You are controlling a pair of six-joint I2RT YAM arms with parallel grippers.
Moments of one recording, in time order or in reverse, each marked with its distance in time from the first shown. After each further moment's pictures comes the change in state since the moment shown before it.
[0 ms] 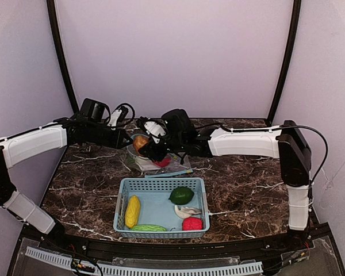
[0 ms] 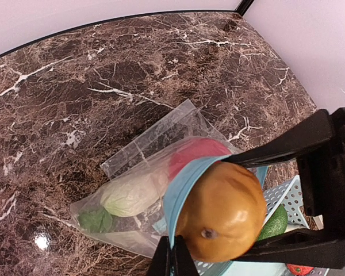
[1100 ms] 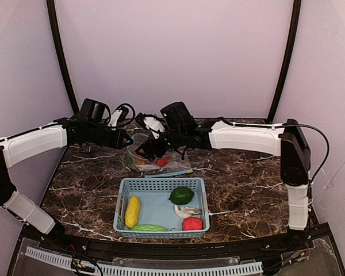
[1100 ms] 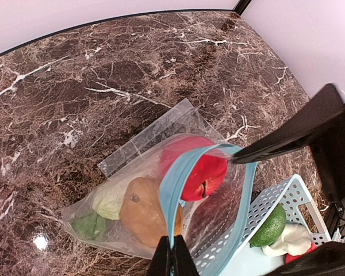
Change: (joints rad) left arm 0.003 0.000 0.000 0.000 0.008 0.000; right arm -0.017 0.034 0.118 -0.158 -0.096 0.048
